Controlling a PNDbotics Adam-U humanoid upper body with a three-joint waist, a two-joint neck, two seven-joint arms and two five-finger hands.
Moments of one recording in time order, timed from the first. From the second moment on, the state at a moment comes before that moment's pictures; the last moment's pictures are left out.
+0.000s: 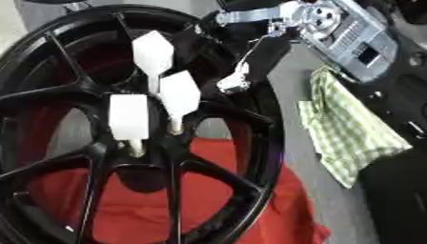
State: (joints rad) left arm -0.23 0.34 0.18 -1.98 0.09 0.03 0.46; right arm -0.88 -0.86 0.43 -1.66 -0.17 0.00 0.73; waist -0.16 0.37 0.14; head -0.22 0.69
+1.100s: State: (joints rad) left arm -0.23 0.34 0.18 -1.98 0.09 0.03 0.46; right arm -0.87 -0.88 0.43 -1.74 -0.24 0.05 0.76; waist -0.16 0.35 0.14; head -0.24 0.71
